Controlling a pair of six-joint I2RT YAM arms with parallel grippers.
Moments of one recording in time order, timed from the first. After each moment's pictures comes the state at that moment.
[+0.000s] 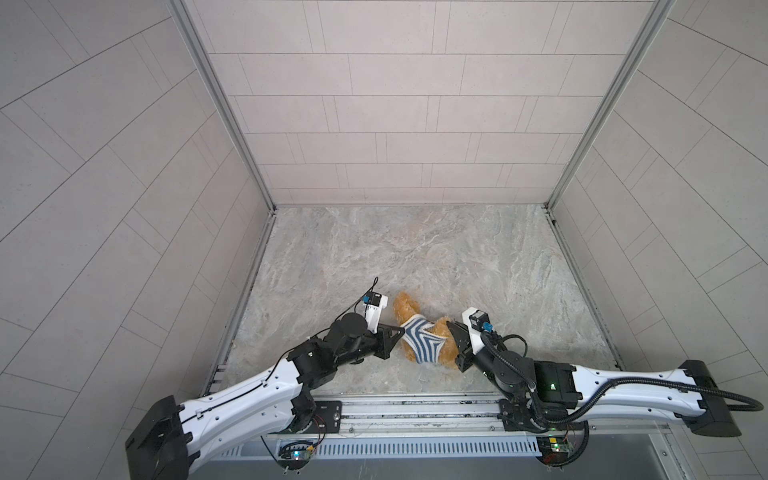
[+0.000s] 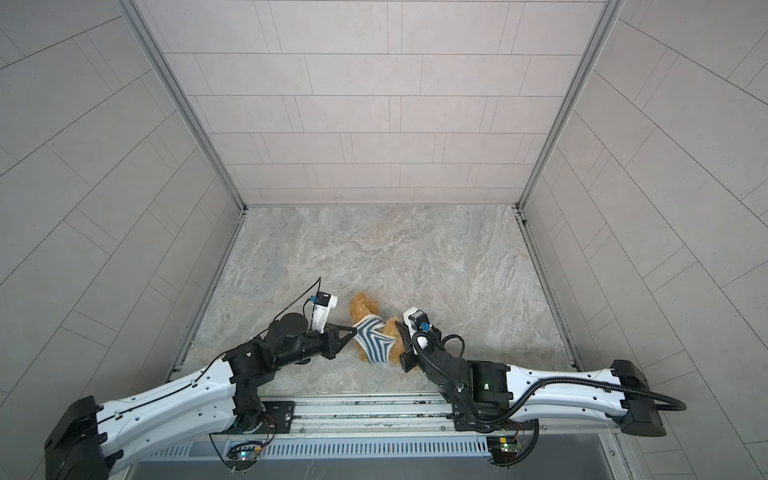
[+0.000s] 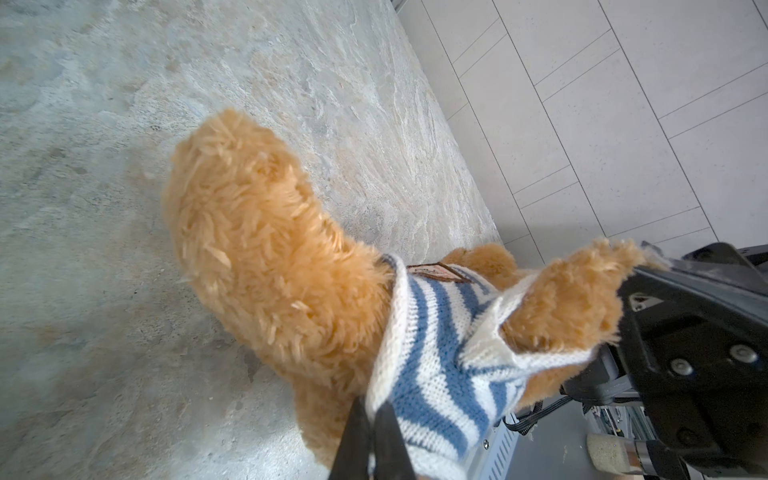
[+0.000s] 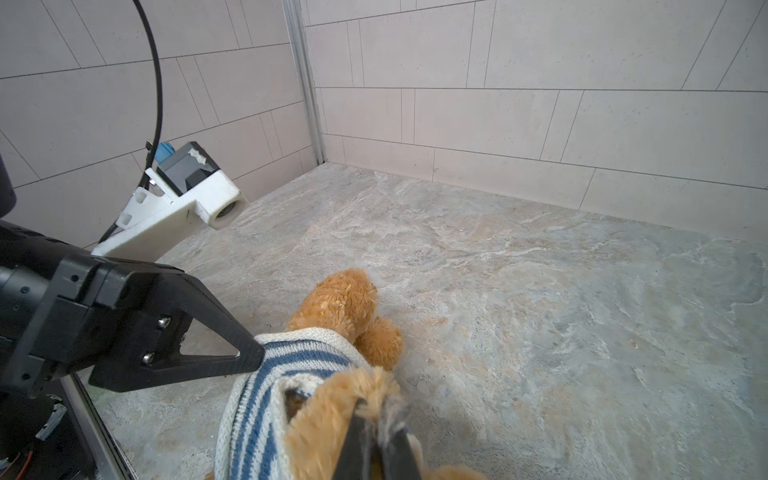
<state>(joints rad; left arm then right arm) -0.91 0.82 0.37 -0.02 0.12 -0.74 1.37 0.70 0.38 0.06 0.79 0.30</state>
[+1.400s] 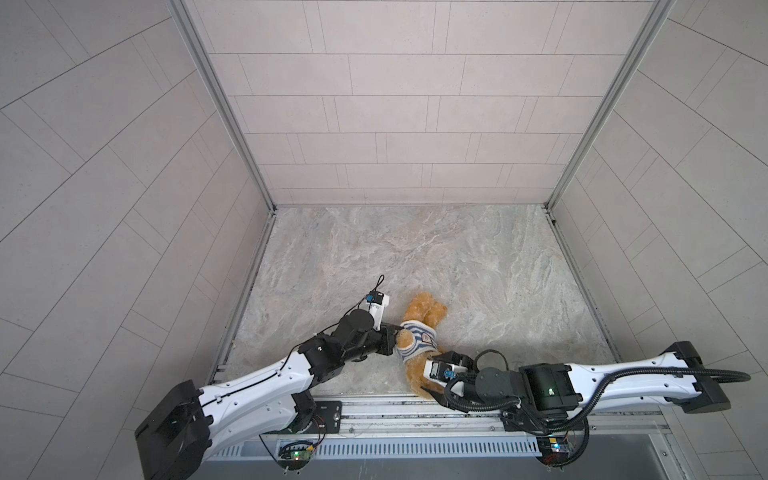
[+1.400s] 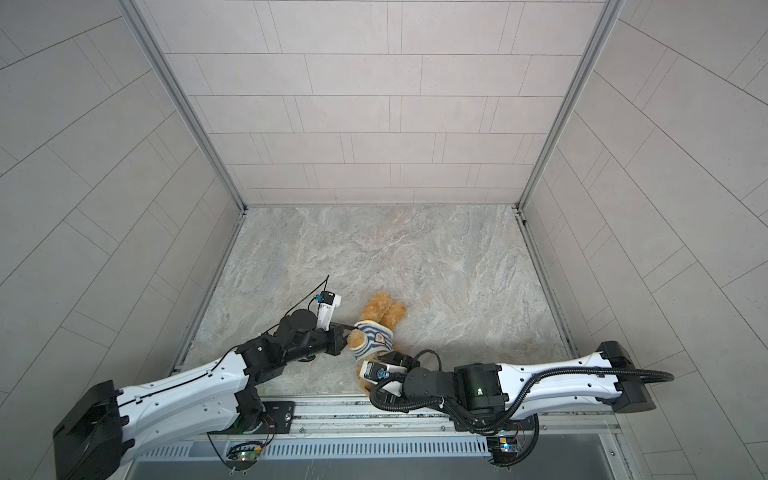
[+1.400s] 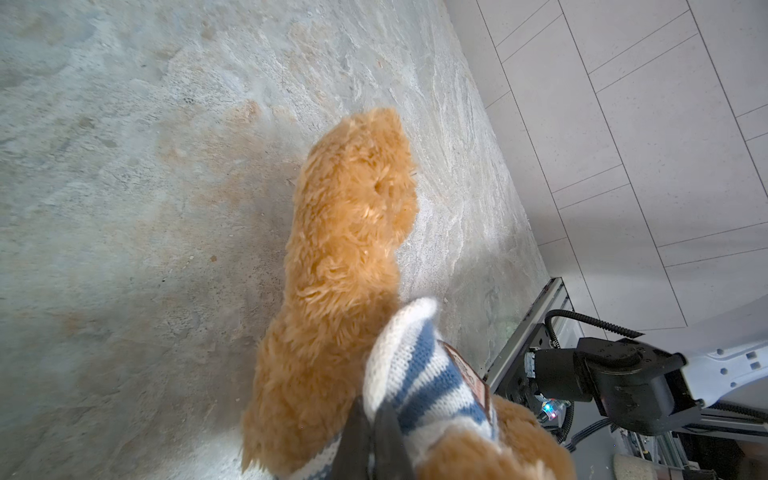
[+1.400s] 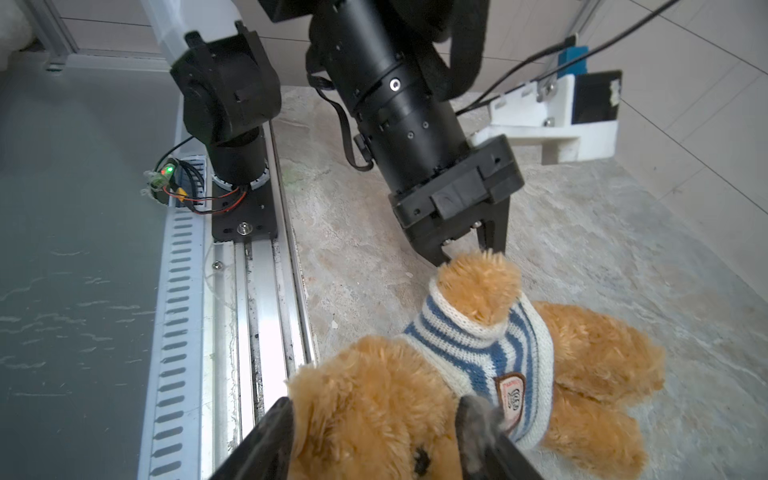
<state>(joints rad) -0.89 0.94 0.37 0.04 0.12 -0.76 1.56 0.81 0.54 -0.23 0.38 -0.01</state>
